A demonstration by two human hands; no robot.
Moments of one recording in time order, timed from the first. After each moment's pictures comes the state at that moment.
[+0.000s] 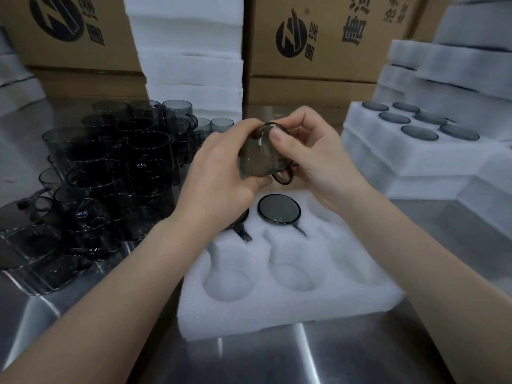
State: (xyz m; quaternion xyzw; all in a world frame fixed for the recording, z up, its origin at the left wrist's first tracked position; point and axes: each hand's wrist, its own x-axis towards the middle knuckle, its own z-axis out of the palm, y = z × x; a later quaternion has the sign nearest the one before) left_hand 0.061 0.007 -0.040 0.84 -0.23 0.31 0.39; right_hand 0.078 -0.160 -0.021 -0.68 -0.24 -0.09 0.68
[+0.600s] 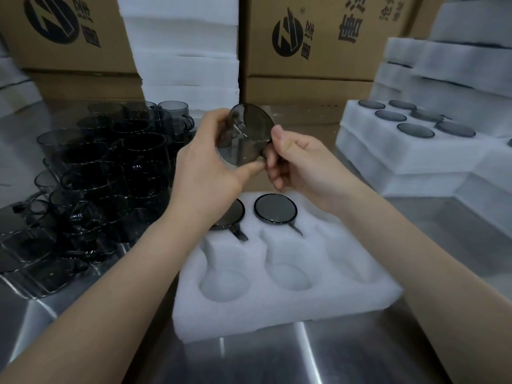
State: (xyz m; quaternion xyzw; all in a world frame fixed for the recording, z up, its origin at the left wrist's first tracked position) left_hand 0.059 0.005 -0.035 0.80 -0.15 0.30 0.50; right_hand 0.077 -0.160 -0.023 -0.71 -0.22 0.04 0.67
